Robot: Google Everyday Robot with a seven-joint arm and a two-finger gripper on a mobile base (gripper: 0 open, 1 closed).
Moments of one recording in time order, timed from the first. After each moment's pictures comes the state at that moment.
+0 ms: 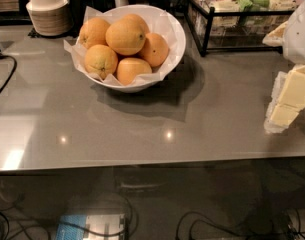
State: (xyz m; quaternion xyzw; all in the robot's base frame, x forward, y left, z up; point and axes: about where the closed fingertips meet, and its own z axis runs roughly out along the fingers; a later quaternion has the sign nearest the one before) arm 0.438 -0.216 0.977 -0.60 0.78 -0.04 0.16
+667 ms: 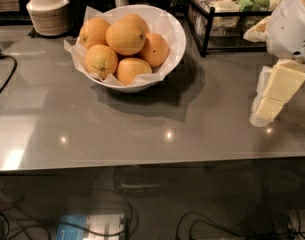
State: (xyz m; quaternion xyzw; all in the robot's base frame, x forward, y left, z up) arm 0.449 -0.190 0.981 -0.64 0.75 -0.01 0.18
